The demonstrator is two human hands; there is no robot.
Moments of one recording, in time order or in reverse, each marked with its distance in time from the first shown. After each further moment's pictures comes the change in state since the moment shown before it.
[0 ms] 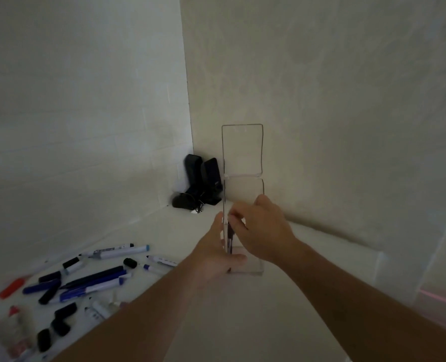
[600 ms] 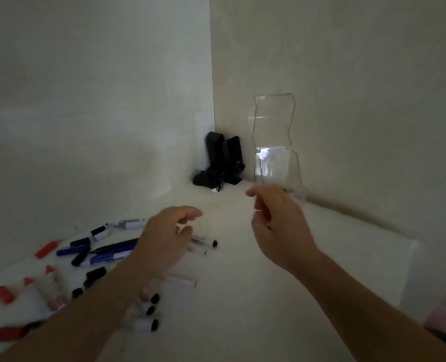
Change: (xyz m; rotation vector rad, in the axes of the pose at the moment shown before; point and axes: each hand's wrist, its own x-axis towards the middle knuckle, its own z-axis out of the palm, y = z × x) left_hand -0.080 -0.021 -0.100 0.472 0.389 0.154; right_hand -0.039 -0.027 0.024 0.373 0.226 -0.120
